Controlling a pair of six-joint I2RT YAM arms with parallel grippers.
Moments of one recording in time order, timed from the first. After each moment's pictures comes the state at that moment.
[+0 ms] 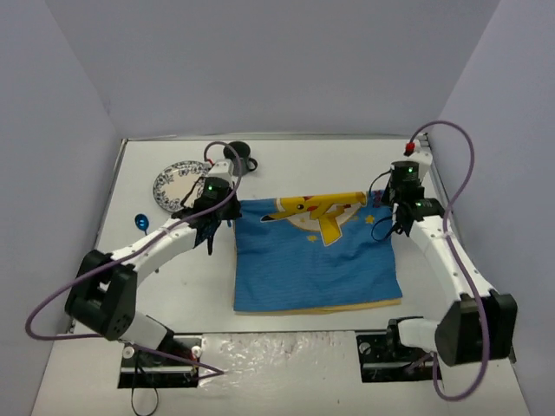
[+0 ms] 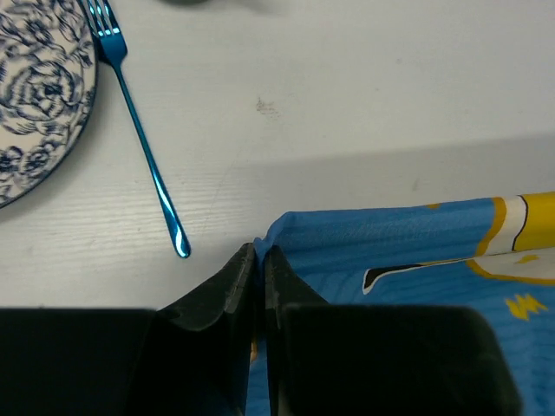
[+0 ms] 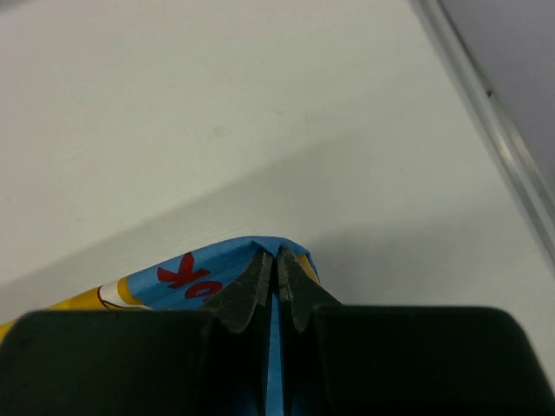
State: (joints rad) left arm -0.48 1.42 0.94 -0.08 -0.15 -0.42; right arm 0.13 1.20 1.00 -0.40 0.39 0.33
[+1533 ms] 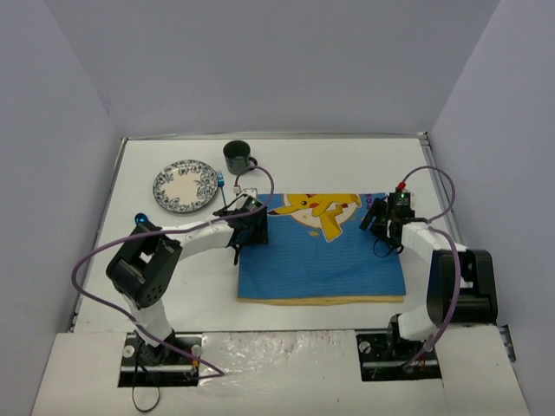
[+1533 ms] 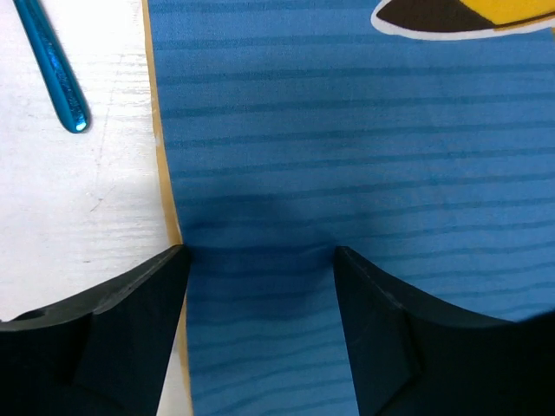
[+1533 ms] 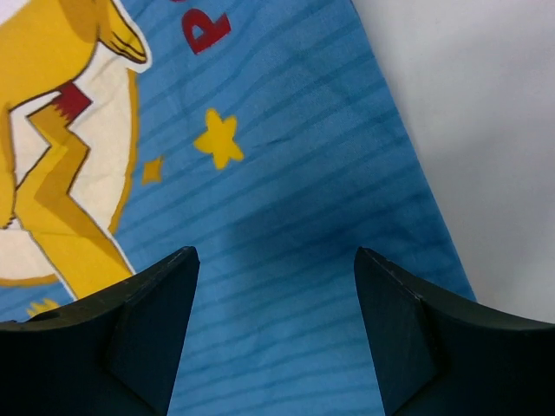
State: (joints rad) left arm -0.67 1.75 1.04 -0.32 -0.25 -0.63; right arm -0.01 1.45 0.68 -0.16 0.02 0.50
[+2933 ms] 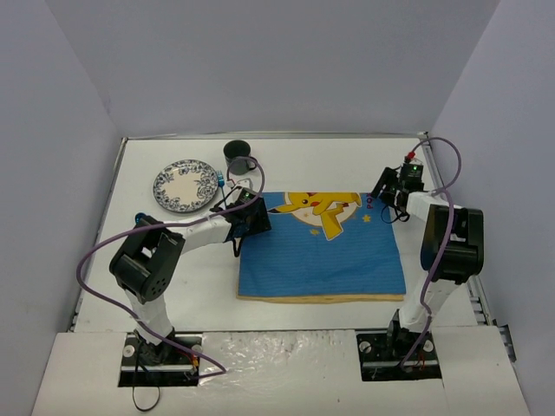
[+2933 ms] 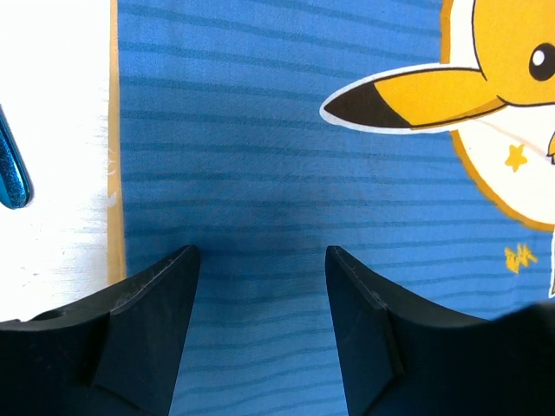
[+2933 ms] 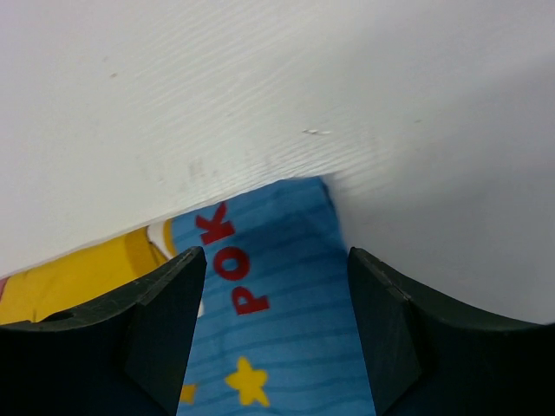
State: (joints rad) left arm -0.61 1.80 1.05 -0.14 -0.16 -0.76; right arm -0.12 1.83 1.01 0.05 -0.09 0.39
